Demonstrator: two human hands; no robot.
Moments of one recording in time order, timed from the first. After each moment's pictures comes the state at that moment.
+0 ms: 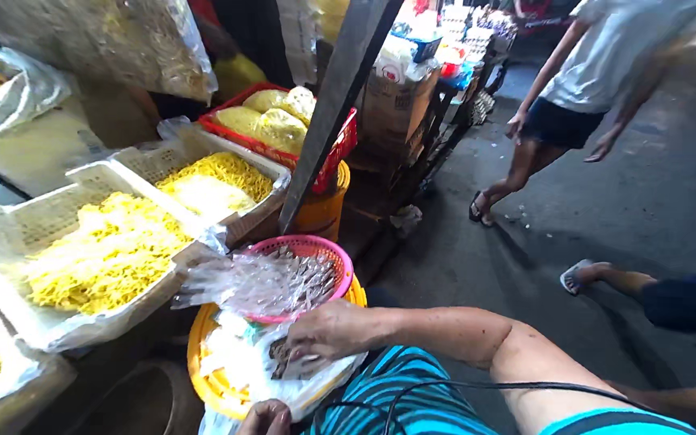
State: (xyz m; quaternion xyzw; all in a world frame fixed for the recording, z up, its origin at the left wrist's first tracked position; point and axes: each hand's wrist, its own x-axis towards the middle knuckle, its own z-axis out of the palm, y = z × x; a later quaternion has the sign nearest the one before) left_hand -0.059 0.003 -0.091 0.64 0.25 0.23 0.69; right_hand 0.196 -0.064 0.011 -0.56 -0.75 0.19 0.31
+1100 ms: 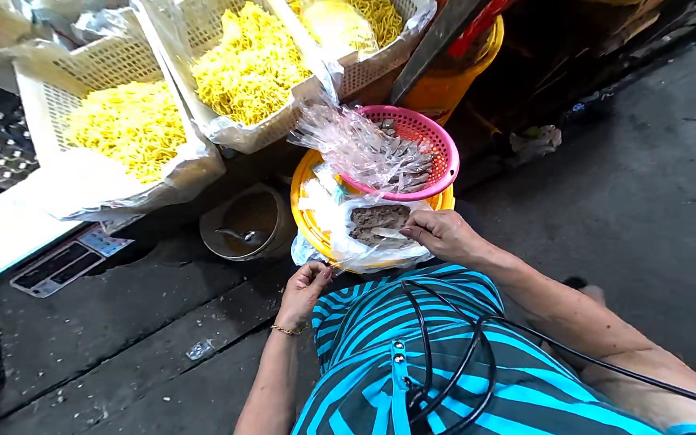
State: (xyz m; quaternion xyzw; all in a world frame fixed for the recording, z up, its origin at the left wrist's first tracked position) left_hand -0.106 0.011 -0.119 0.61 0.41 0.23 0.64; right_hand 0.208 -0.096 -0.062 -0.61 -0.65 0.25 0.38
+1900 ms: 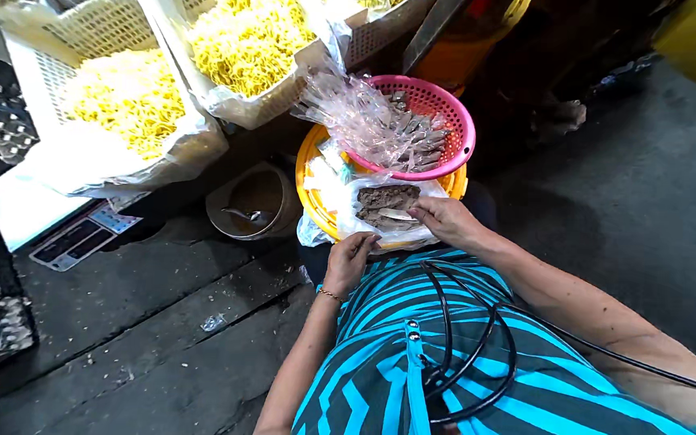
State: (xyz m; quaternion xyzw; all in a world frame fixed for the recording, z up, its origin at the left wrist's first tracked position) left_hand -0.041 -0.009 -0.119 0.77 0.35 0.18 0.51; right_hand 0.205 -0.094 -0.101 -0.67 -0.61 0.27 0.31
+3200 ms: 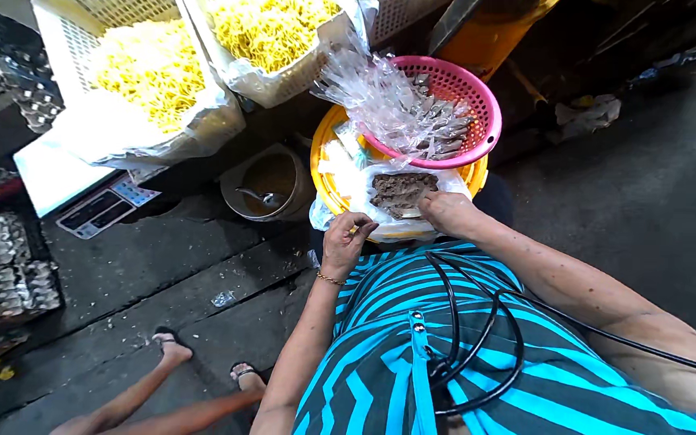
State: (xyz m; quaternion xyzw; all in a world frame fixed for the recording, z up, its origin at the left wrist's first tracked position) left_hand -0.063 0.006 -0.136 0.78 0.31 0.34 0.43; right_hand 0.201 -0.068 -0.146 -0.66 -0.72 0.21 0.02
